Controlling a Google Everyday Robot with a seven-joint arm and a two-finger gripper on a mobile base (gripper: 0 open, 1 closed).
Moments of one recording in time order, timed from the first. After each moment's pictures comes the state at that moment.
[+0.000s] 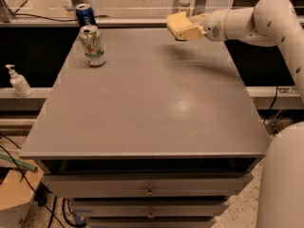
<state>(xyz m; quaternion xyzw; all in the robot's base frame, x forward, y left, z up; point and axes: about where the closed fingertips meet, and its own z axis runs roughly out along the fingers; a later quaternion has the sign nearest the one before) 0.799 -0.132 0.913 -0.40 0.70 0.23 0.55</state>
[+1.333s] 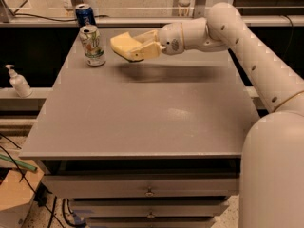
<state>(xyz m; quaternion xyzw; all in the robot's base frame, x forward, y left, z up) 0.708 0.036 0.894 -0.52 0.60 0.42 0.44</state>
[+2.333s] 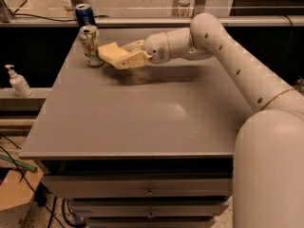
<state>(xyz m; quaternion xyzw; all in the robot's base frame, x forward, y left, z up) 0.691 0.080 0.870 -0.52 0.59 0.47 0.41</state>
